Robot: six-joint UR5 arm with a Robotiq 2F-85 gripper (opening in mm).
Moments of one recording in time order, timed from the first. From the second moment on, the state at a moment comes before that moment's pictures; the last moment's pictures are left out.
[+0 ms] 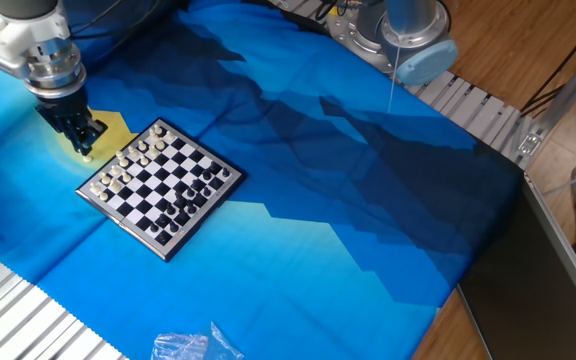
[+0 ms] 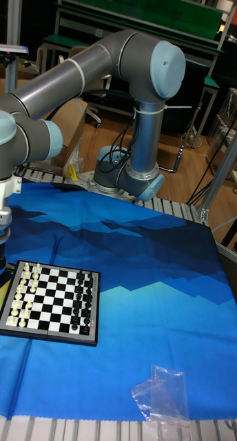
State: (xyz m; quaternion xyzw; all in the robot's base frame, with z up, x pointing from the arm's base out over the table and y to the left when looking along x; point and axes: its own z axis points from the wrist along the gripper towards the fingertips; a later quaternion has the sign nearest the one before) arm 0.622 -0.254 0.021 -0.10 0.99 -0.01 0.07
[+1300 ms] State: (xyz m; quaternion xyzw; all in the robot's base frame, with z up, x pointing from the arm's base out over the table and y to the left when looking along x) arm 0.621 -0.246 0.089 -0.10 0.99 -0.02 0.06
